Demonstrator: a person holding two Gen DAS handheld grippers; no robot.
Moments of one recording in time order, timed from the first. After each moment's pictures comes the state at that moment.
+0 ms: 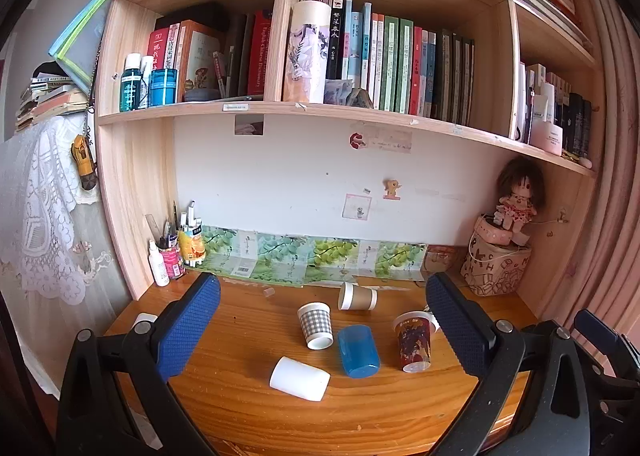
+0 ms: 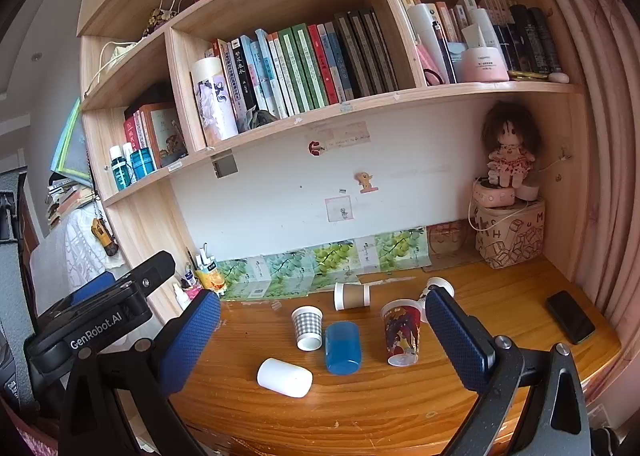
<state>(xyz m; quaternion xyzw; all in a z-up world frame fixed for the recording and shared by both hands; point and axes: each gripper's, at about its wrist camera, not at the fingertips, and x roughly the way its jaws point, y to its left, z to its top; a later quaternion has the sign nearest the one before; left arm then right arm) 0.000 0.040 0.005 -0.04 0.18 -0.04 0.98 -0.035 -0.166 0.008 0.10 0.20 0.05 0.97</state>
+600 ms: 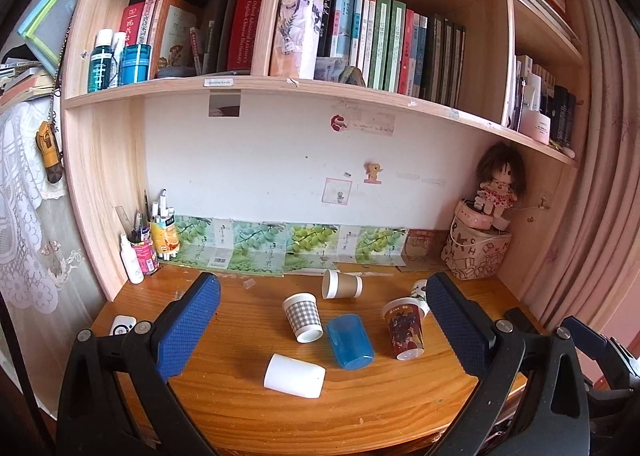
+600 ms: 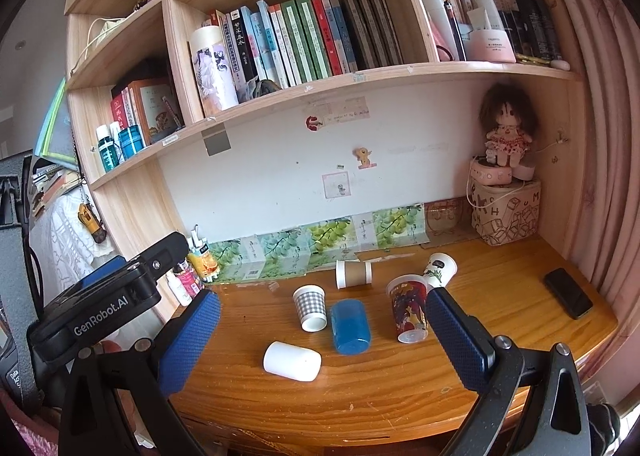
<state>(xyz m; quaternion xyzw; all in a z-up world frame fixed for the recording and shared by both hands) 0.030 0.066 -0.009 -0.04 0.21 -0.11 0.97 -0.025 -0.128 -0.003 0.10 0.24 0.01 0.96</state>
